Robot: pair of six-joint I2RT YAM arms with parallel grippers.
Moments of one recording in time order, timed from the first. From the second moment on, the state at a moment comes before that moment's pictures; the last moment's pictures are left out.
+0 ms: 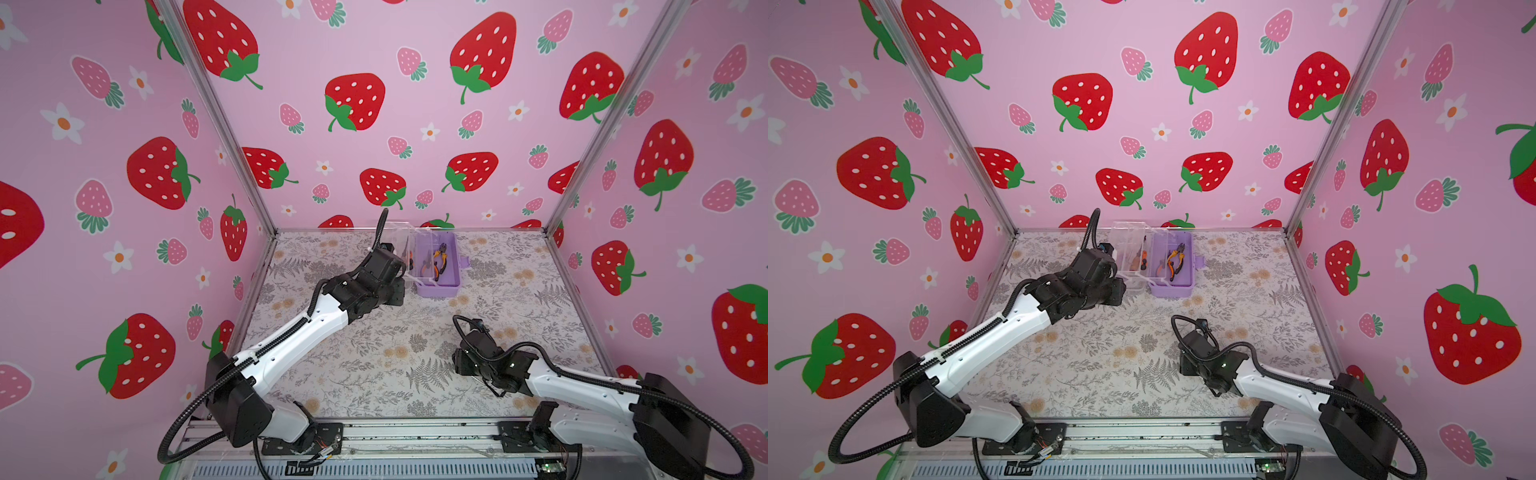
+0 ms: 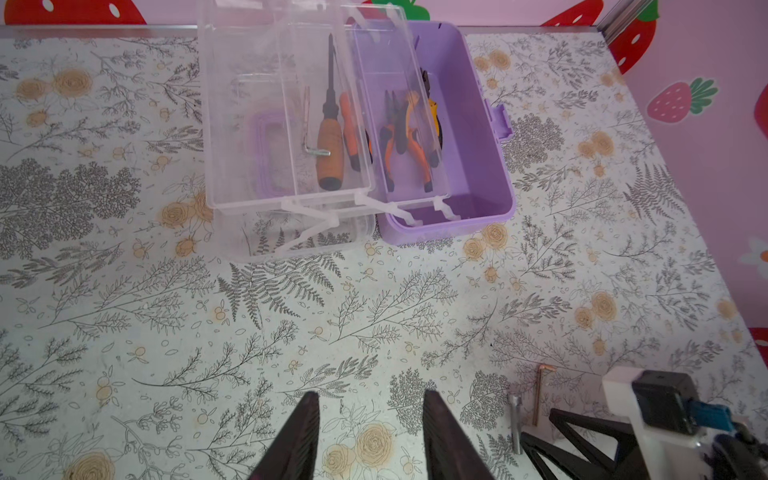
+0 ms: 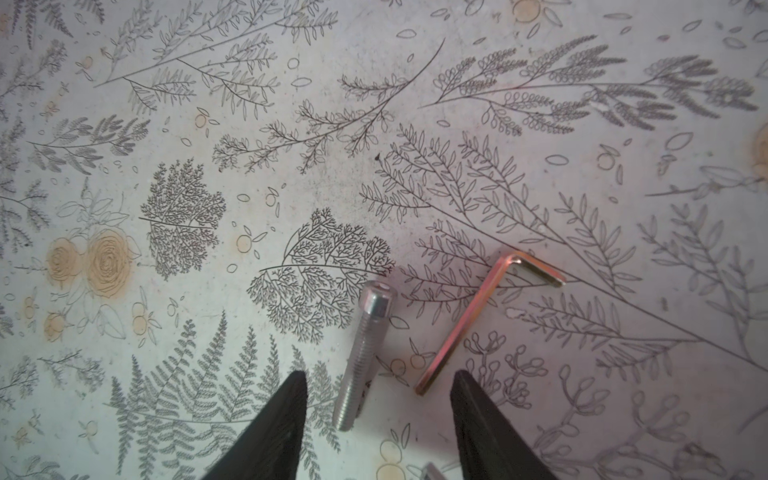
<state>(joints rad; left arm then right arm) -0.71 1.42 1.32 -0.73 -0.18 -0.47 0.99 1.15 0.45 -0.30 0.23 0.80</state>
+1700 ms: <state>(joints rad) -0.75 1.64 1.07 -0.39 0.22 -0.72 0.99 1.30 0.40 0.24 -0.01 0.66</state>
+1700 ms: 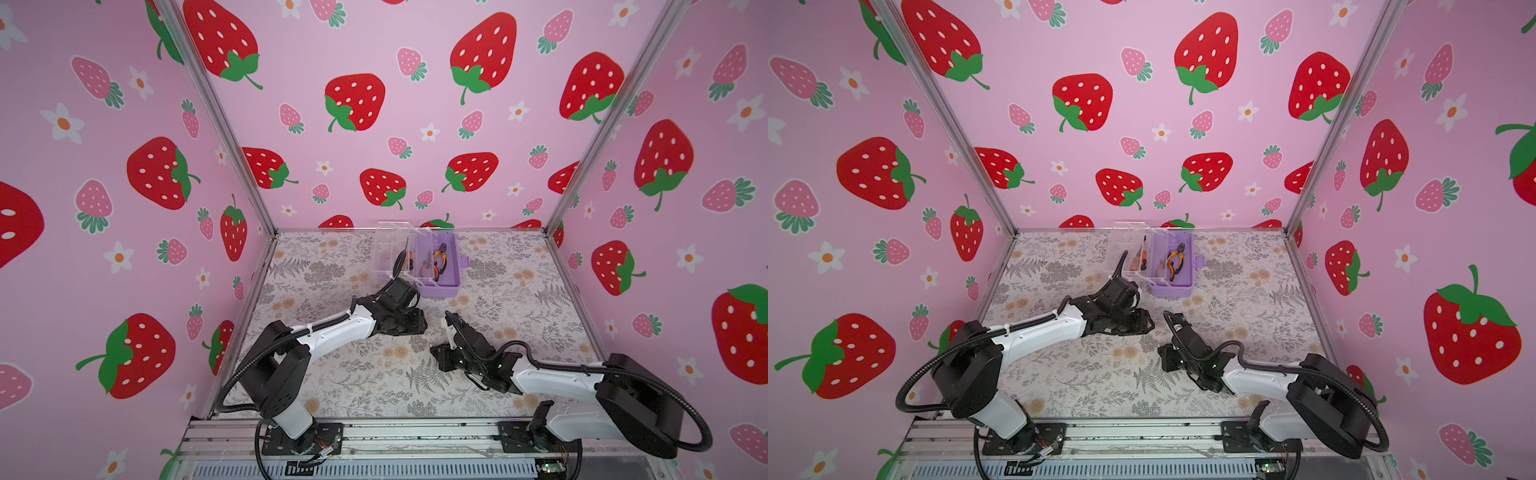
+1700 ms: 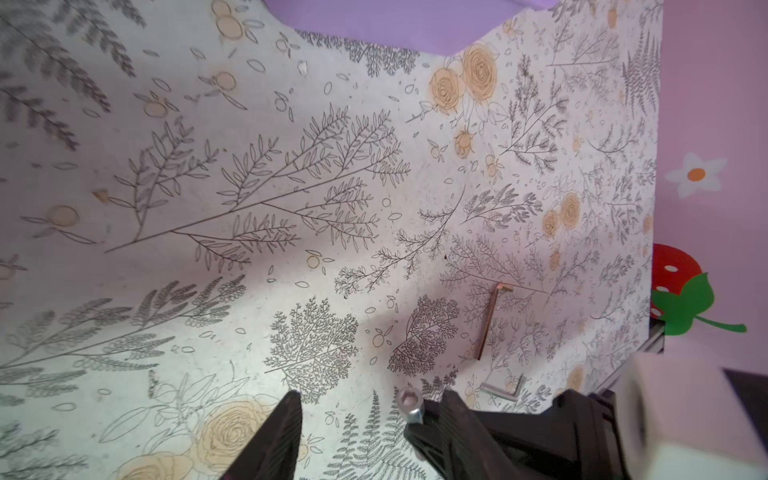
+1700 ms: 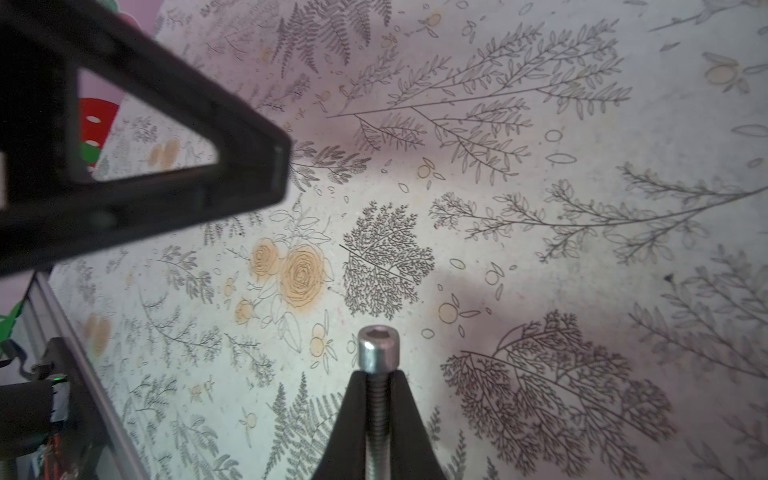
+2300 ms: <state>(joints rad) -0.82 1.69 1.07 -0.31 0.27 -0.80 0.90 1.26 0.36 0.42 -0.16 0.67</state>
